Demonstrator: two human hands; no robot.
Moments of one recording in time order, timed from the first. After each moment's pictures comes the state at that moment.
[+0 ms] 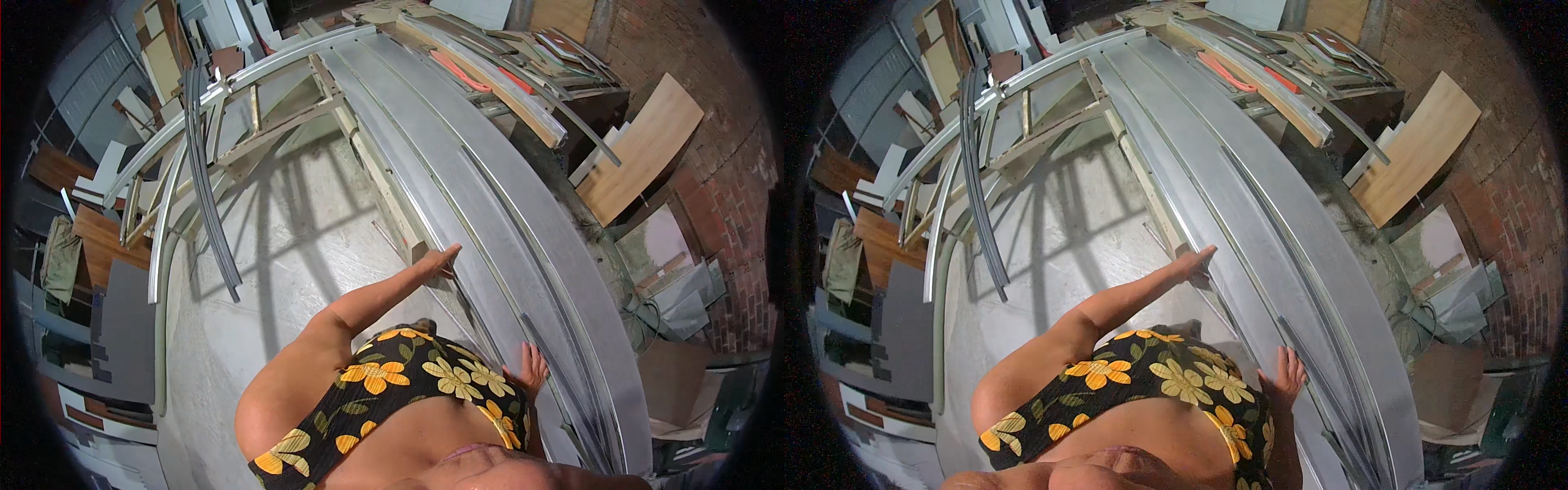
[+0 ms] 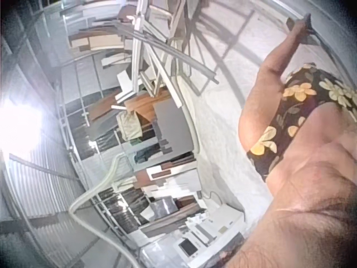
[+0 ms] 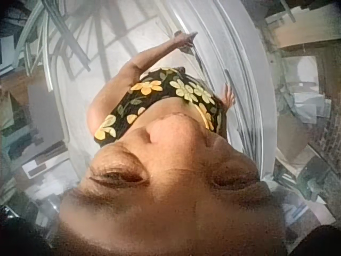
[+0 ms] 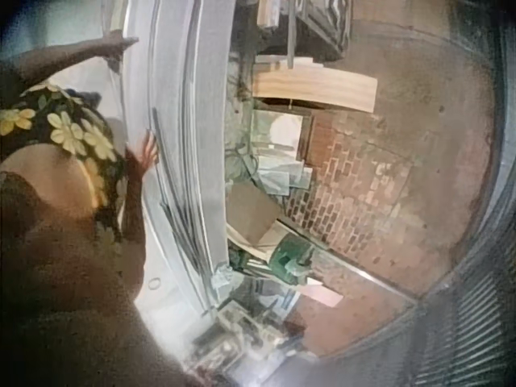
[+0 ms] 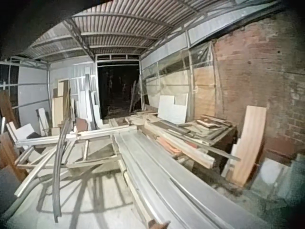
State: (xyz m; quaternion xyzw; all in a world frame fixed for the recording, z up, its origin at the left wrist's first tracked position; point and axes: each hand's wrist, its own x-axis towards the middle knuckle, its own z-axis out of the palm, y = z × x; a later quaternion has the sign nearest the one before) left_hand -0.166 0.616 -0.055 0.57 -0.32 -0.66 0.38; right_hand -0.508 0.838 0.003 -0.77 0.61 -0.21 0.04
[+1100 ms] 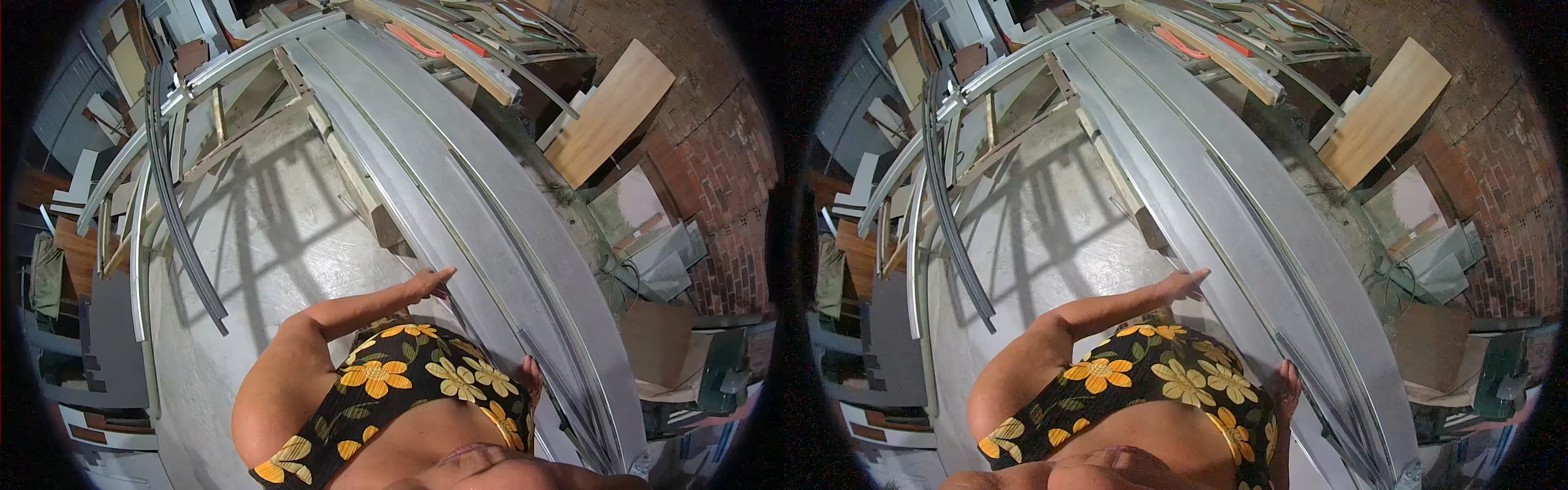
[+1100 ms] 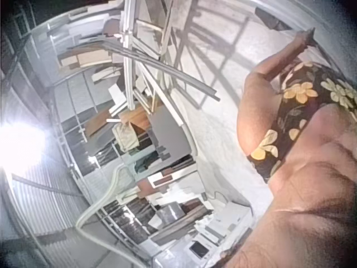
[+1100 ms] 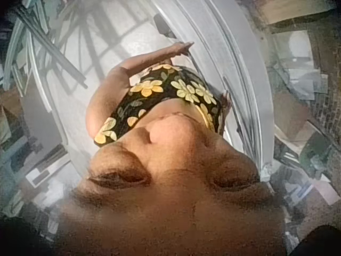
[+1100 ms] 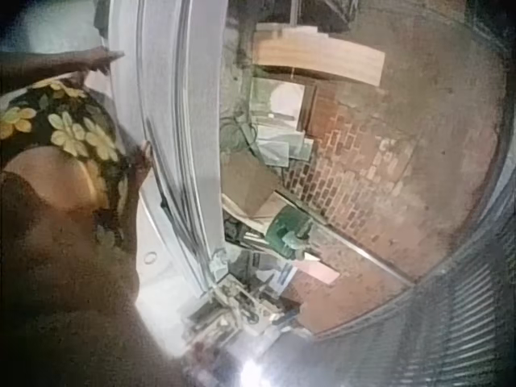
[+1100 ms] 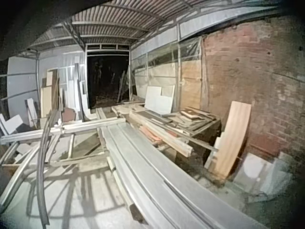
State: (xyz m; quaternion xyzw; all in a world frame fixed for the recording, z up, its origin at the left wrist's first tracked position) left_hand -0.211 0.705 -0.028 0.54 -0.34 -0.73 0.23; right_hand -0.557 0.939 0.003 -0.73 0.67 -0.13 0.04
